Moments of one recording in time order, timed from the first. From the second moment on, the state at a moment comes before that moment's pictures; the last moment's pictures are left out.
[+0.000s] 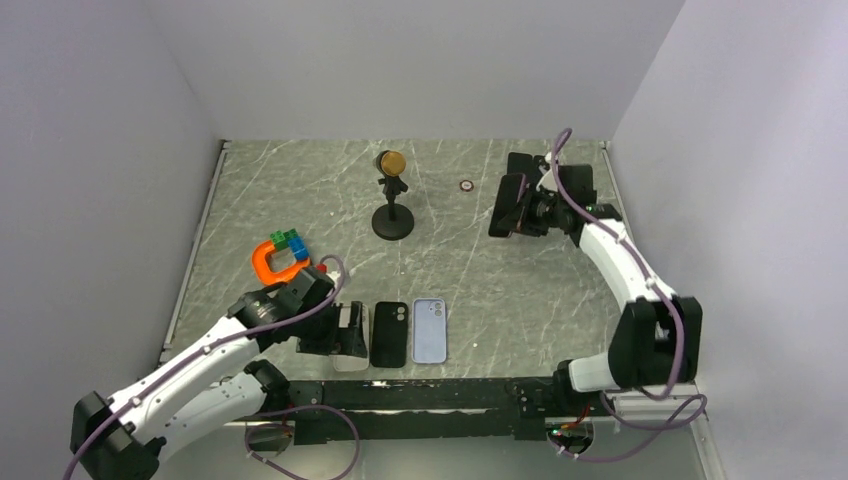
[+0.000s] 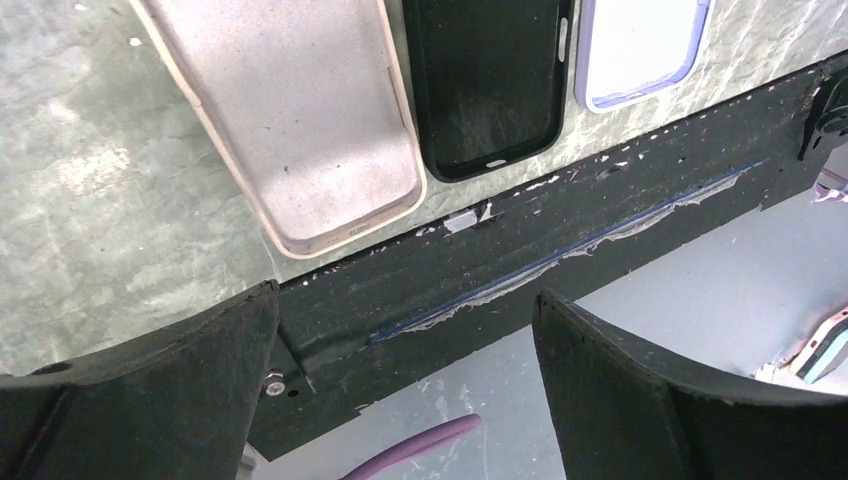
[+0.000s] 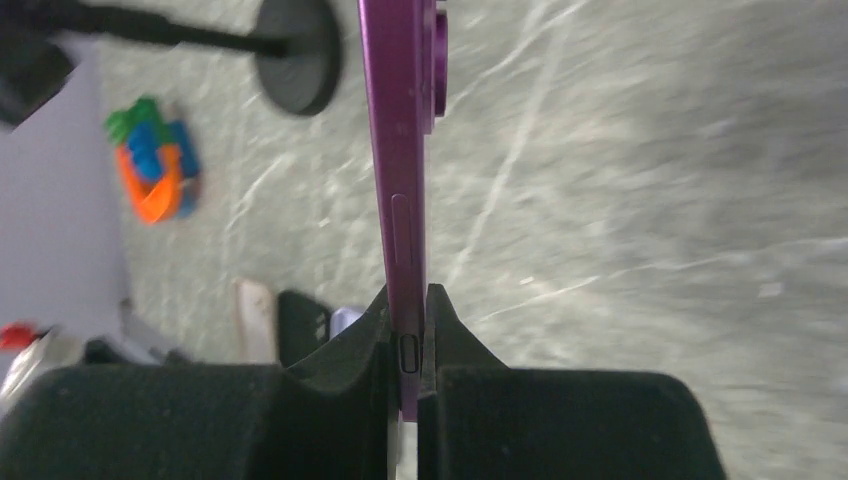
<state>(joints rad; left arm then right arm) -0.70 0.83 0.61 -0.89 0.23 -0.64 0.11 1.34 1.01 -0.43 -0.51 0.45</state>
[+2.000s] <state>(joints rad) -0.70 0.43 0.78 -0.75 0.17 -0.54 -0.28 2.31 1.91 -0.66 -0.26 0.16</state>
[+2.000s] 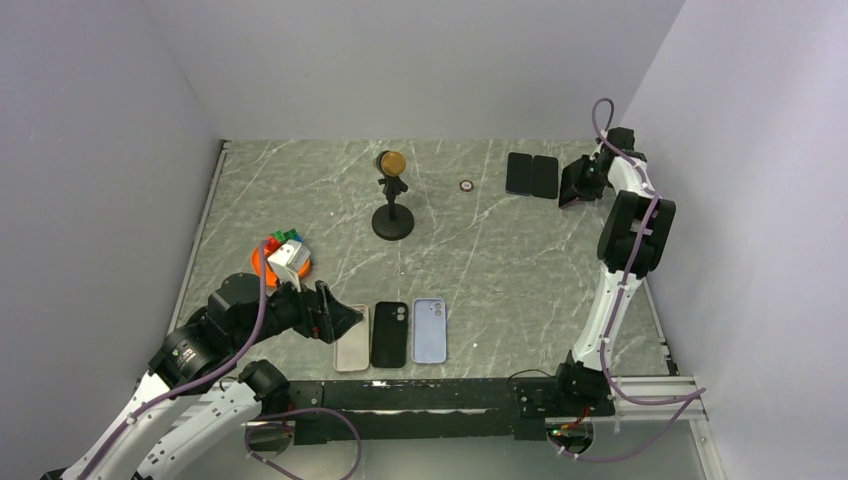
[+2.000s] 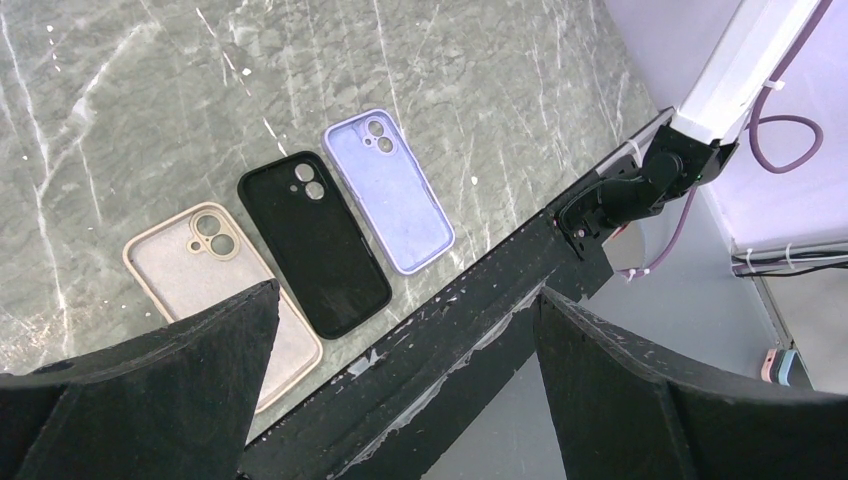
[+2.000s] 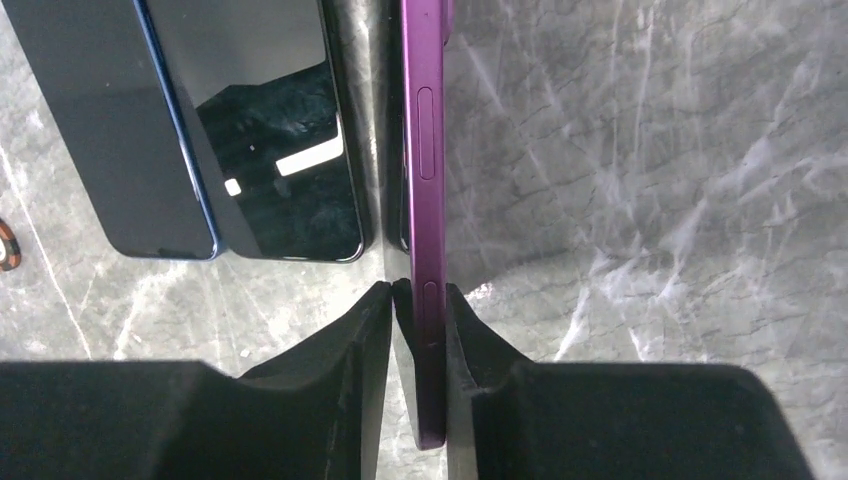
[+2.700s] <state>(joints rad) -0.70 0.44 0.78 -0.75 0.12 -0.55 -0.19 2.32 1.89 -0.55 0.02 0.10</state>
